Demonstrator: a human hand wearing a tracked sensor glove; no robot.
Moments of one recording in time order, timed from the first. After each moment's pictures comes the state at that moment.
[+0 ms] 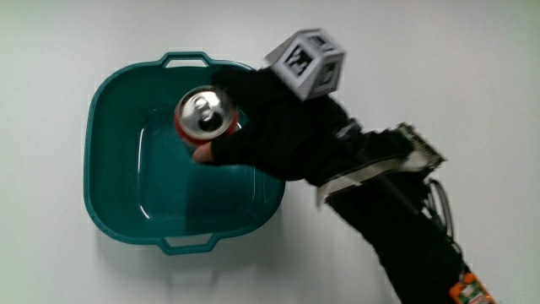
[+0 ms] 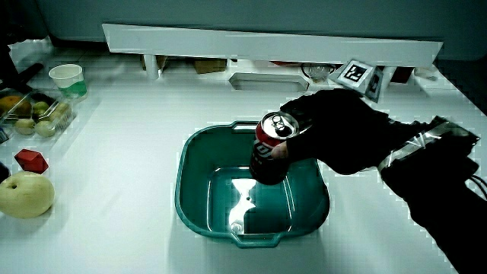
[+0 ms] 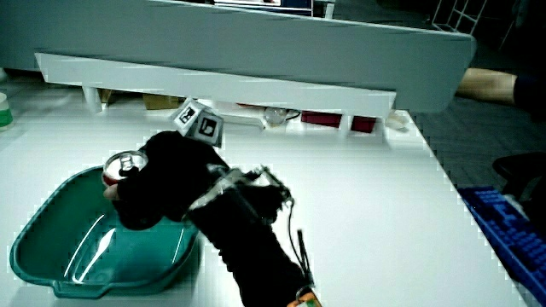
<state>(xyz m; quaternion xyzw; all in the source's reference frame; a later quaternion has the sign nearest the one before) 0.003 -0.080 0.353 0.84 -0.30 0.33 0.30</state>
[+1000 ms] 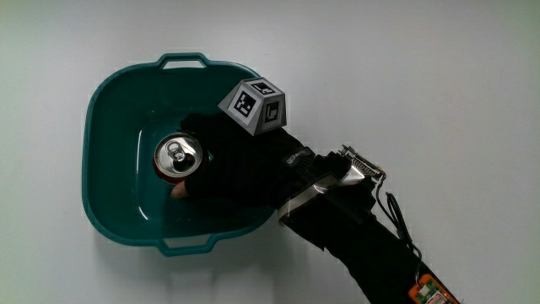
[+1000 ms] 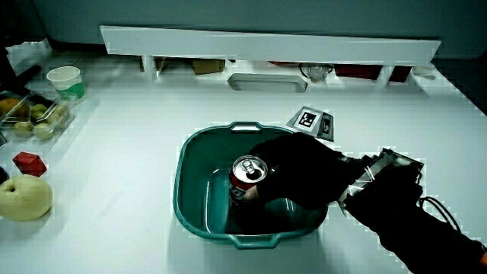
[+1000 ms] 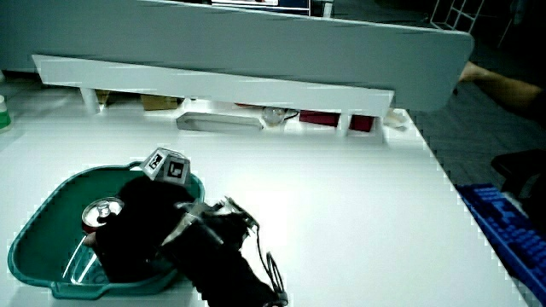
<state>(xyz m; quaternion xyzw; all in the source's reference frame) -0.011 -0.066 0.393 0.83 -0.29 0.33 0.36</state>
